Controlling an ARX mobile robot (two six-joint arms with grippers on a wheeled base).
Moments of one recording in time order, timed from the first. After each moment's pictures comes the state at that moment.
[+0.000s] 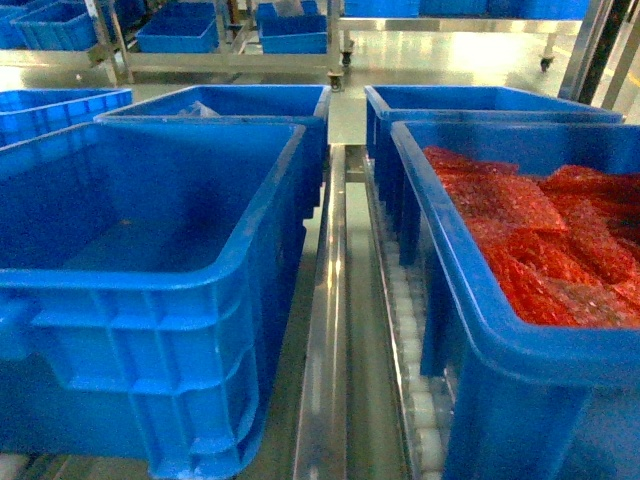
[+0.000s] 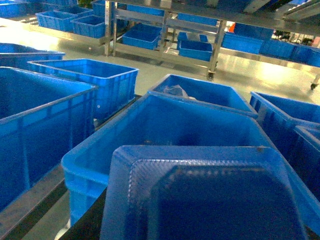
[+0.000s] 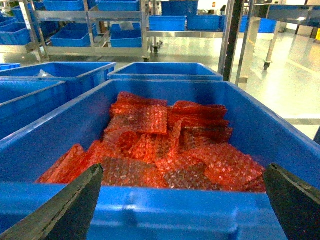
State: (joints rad) left arm -0.38 0.20 0.20 0.02 -0.54 -0.13; right arm 0.00 0.01 0.01 0.00 0.00 0.00
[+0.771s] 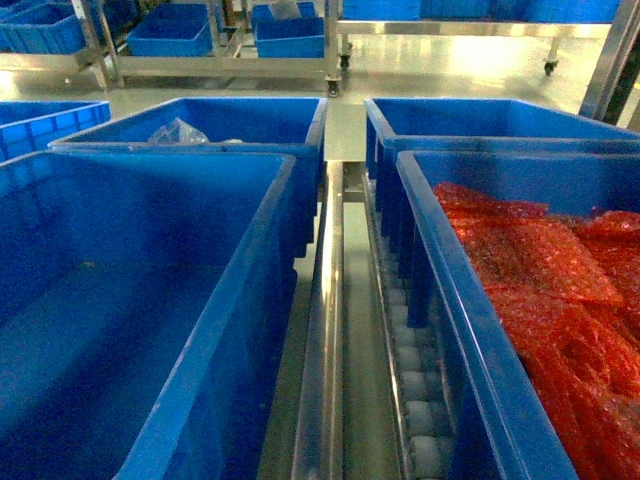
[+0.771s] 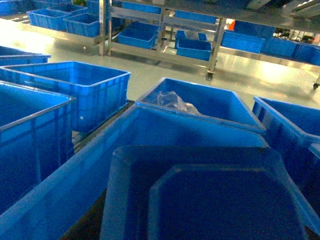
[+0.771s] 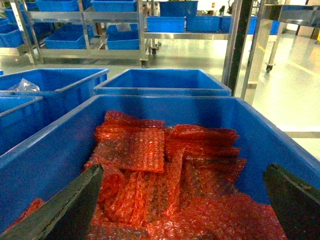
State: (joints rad) left arm -0.38 0.21 0.20 0.01 -0.54 -0.13; right arm 0.00 0.01 0.01 0.00 0.00 0.00
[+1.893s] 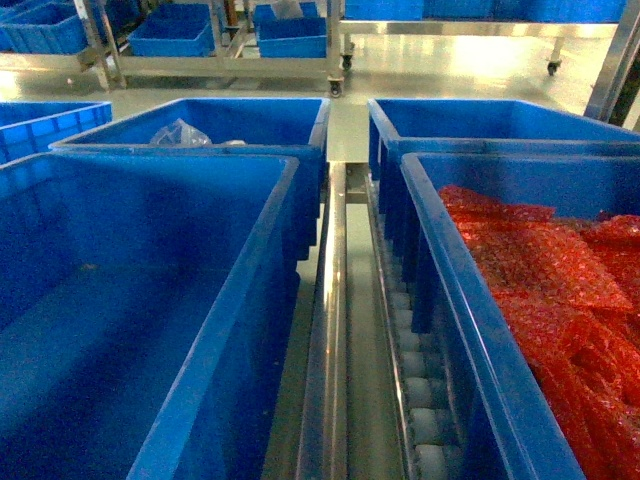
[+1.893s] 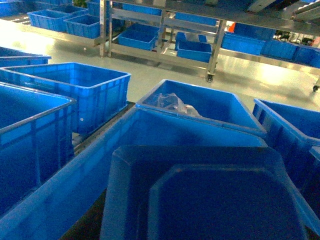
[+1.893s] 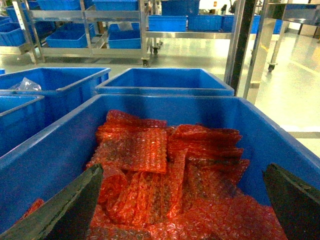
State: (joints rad) left arm -0.38 0.21 0.20 0.02 -0.54 -0.13; right arm 0.00 0.01 0.01 0.00 0.00 0.00
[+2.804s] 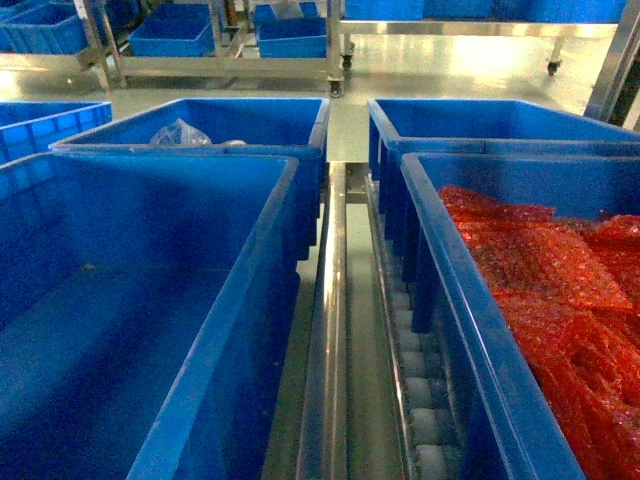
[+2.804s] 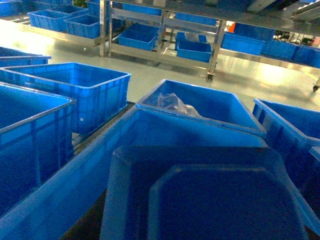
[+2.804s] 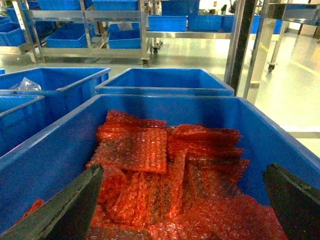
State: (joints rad) left arm -0.38 0.21 0.20 0.02 -0.54 -0.13; right arm 0.00 0.01 0.01 0.00 0.00 0.00
